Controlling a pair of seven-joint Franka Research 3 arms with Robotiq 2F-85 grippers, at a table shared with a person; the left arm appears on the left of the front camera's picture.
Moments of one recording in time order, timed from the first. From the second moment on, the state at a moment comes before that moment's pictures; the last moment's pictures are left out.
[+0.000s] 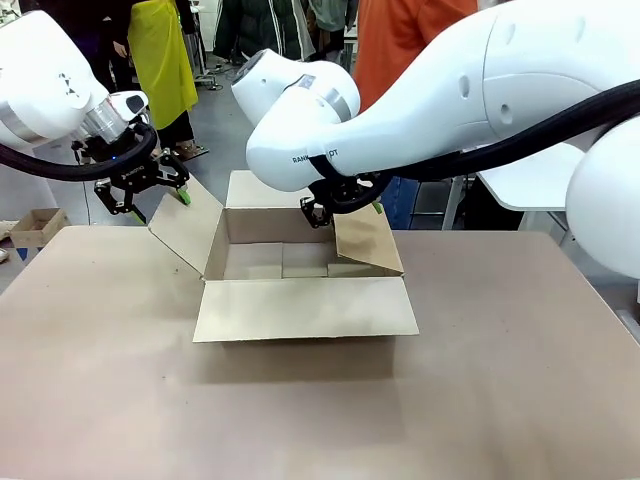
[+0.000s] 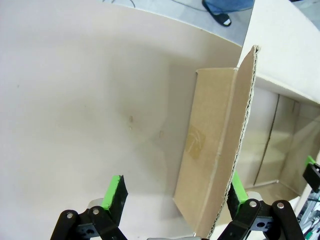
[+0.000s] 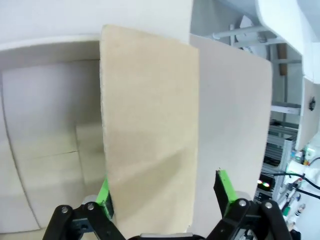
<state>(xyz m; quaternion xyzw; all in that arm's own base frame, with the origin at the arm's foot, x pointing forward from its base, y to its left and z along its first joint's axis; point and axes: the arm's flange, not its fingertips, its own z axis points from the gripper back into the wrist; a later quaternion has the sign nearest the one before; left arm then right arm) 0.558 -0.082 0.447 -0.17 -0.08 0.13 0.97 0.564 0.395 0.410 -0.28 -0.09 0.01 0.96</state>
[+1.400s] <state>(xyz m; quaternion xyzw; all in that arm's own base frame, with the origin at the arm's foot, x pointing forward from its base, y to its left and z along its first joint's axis) 0.558 -0.082 0.448 -0.17 -0.08 0.13 0.97 0.546 0.158 0.440 -0.01 -0.11 -0.05 0.99</state>
